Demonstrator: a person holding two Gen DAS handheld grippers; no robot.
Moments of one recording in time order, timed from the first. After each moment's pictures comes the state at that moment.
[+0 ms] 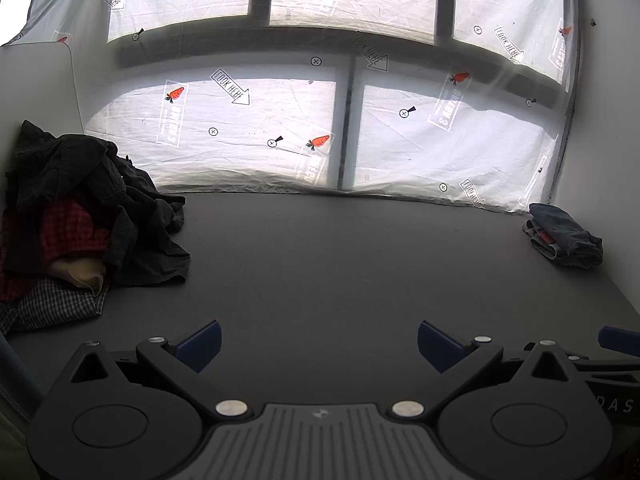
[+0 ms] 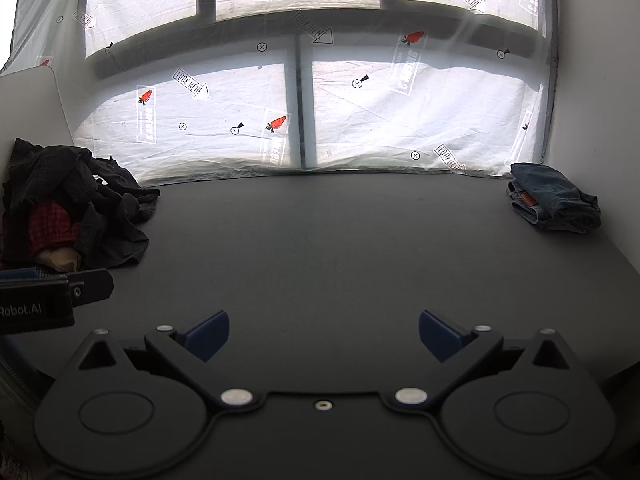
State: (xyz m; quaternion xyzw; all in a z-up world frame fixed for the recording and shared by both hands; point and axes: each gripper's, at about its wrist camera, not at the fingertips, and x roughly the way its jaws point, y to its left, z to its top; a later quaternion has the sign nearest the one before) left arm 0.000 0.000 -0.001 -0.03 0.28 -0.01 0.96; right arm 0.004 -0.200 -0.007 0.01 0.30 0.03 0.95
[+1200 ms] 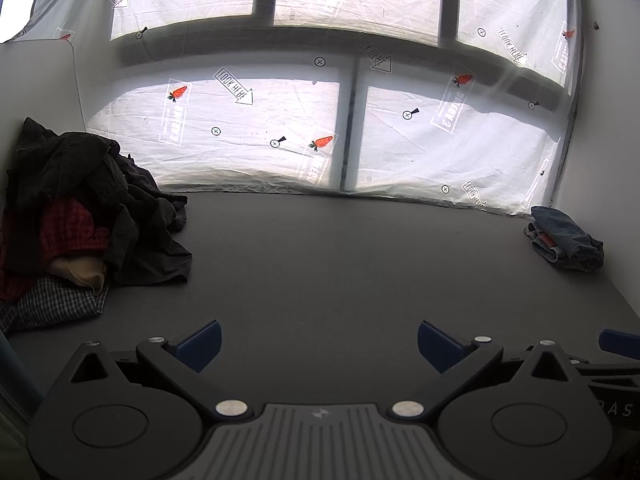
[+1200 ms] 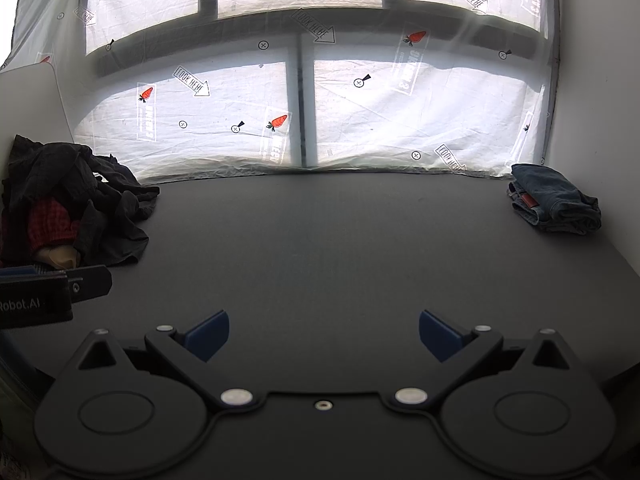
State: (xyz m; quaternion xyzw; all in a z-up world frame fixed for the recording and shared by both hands) left arm 0.002 0.005 0.001 -0.03 0.28 -0.01 0.96; right arm 0.004 -0.194 -0.011 0.01 0.29 0.02 0.96
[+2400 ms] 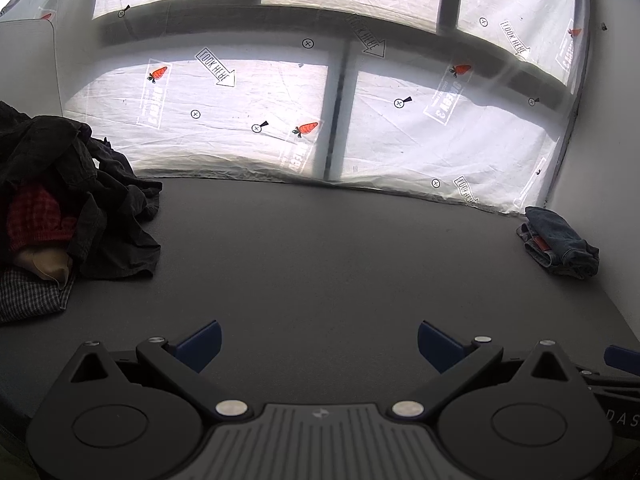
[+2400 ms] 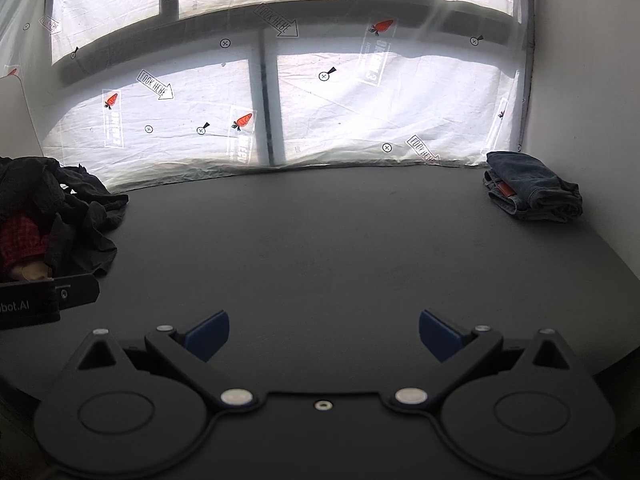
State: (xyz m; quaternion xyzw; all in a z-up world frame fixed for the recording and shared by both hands) left arm 0.059 -0.016 -0.013 -0.05 0.30 -0.02 0.95; right arm 0.033 -0.229 -0.015 0.02 0.30 -0.01 0.95
